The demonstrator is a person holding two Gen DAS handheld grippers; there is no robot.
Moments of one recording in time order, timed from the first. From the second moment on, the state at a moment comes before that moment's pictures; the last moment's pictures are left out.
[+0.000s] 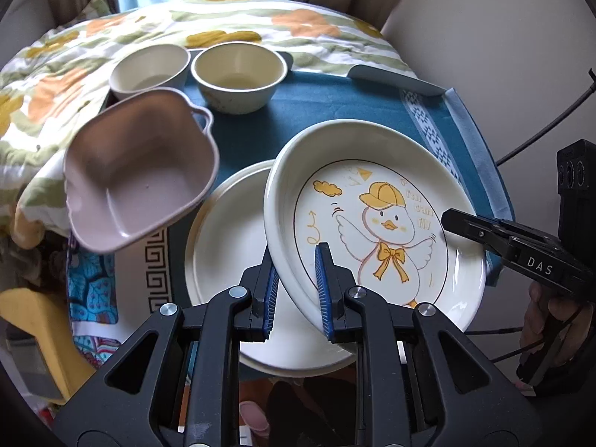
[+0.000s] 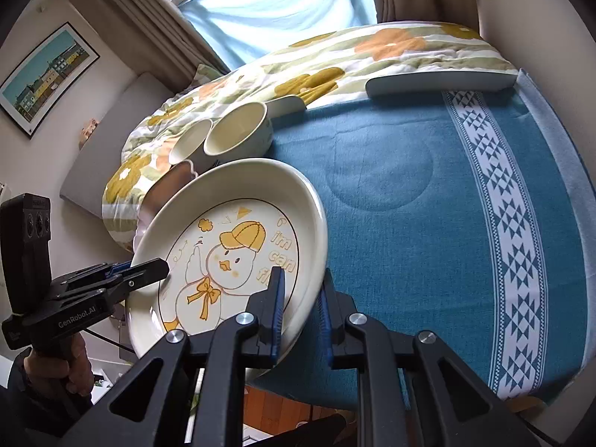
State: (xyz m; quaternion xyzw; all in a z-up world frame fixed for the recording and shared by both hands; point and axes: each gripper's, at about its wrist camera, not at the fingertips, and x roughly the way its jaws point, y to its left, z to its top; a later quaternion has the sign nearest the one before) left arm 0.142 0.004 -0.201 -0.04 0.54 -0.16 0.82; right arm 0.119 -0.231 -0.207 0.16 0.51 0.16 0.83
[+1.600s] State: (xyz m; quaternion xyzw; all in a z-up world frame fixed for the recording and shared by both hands) left arm 0.137 -0.003 -0.260 0.03 0.56 -0.03 0.83; right arm 0.139 -0.196 -0.240 0.06 0.52 0.22 0.82
